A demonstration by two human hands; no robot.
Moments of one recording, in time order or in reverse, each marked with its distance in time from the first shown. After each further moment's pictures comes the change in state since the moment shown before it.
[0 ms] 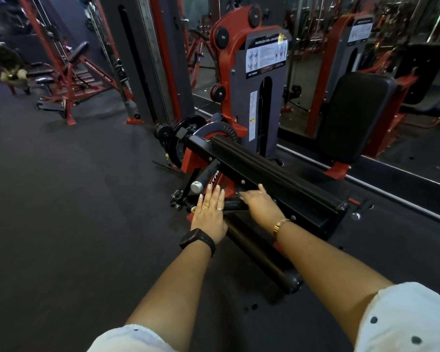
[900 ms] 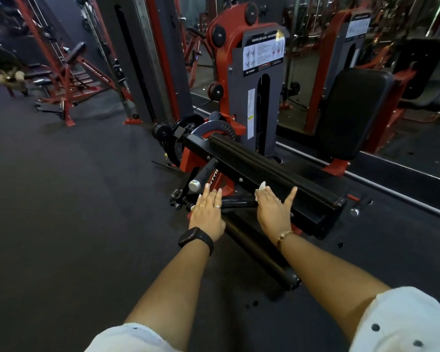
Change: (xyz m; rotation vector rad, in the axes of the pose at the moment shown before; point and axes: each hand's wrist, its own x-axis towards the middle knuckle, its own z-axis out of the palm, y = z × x) left_hand -0.002 -0.001 -0.002 -0.174 0.053 0.008; right_hand -0.036 0.006 0.017 -0.070 0.210 0.361
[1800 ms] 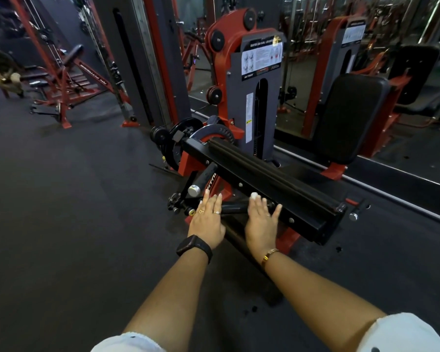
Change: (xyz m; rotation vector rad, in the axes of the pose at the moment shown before) left_hand 0.002 -0.007 0.012 -0.095 0.104 0.041; right_hand -0.020 -0.040 0.009 0.075 0.074 0.042
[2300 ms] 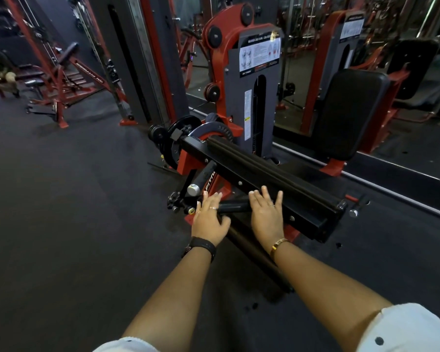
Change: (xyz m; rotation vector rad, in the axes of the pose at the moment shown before) left_hand 0.002 0.006 0.005 -0.497 0.171 -0.135; right_hand 0.020 0.016 -0.006 -0.119 -0.074 -0.100
